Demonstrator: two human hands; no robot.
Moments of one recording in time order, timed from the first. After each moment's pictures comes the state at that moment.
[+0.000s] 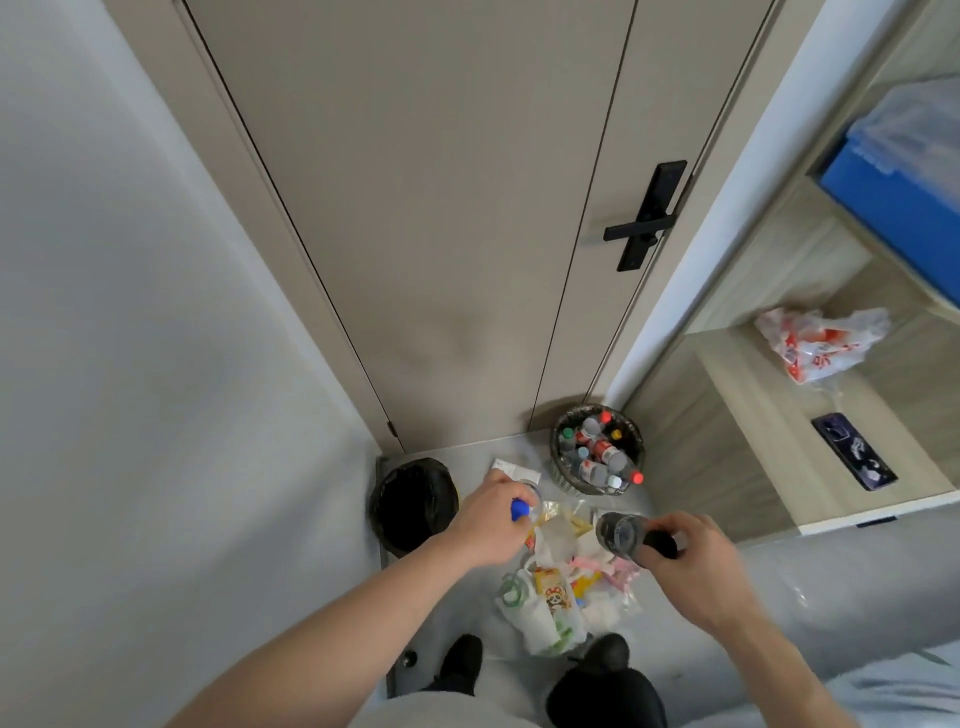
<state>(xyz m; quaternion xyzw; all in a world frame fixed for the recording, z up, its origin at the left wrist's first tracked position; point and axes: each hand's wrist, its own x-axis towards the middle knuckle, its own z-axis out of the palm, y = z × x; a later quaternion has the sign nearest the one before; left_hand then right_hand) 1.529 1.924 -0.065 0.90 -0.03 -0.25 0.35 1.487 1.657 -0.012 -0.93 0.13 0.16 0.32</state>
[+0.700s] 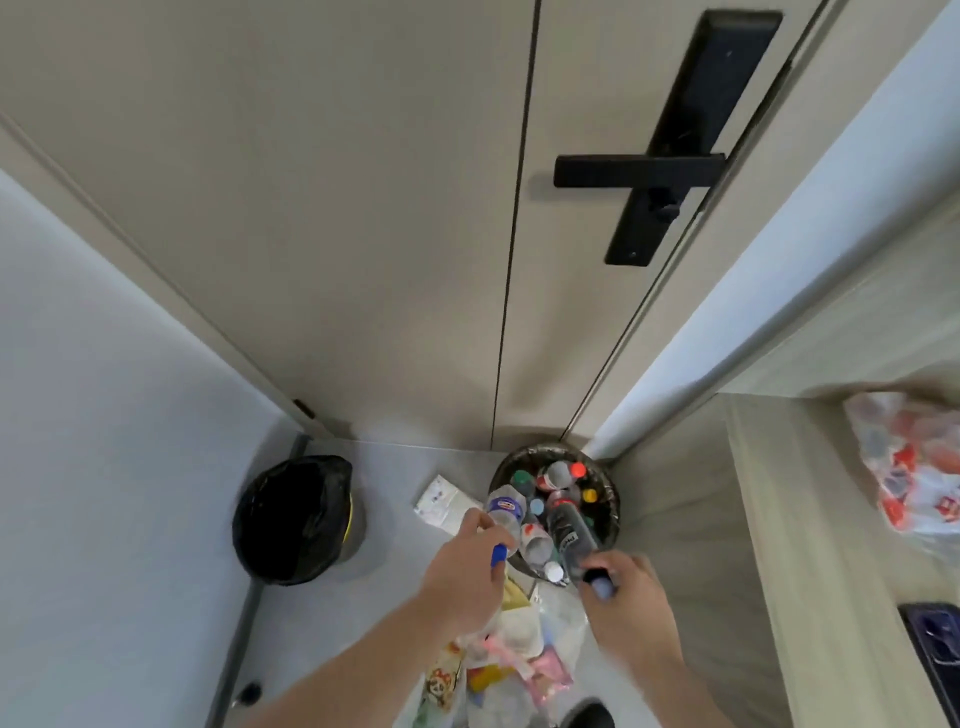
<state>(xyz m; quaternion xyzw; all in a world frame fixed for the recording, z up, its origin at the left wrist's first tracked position) 1.706 1.718 -0.304 0.90 0.15 -0.21 0.35 1.750 1.509 -0.278 -0.91 0.05 0.26 0.30</state>
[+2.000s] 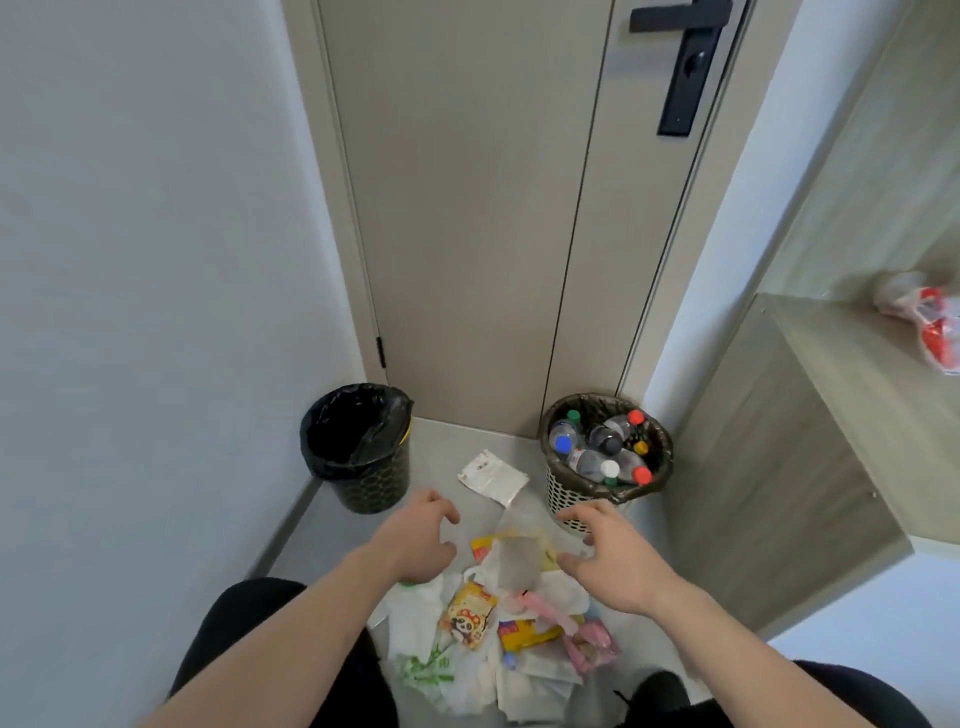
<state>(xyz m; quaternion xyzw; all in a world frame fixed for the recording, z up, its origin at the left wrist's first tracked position) 1.426 1.731 -0.499 0.95 0.18 -0.14 0.23 1.532 1.467 -0.464 -0.90 -0.29 0.23 0.24</state>
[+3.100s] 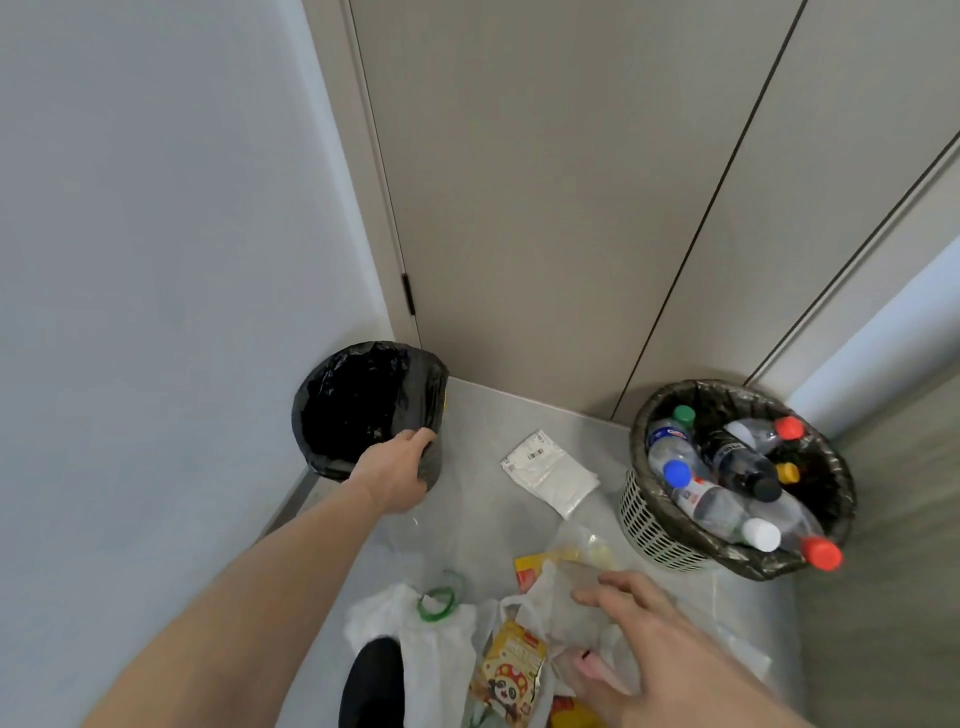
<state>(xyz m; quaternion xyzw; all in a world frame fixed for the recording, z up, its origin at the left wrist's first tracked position) 1.582 1.942 -0.670 0.94 0.25 -0.18 0.11 1.608 1.579 -0.532 -0.86 -0.37 0.30 0.16</state>
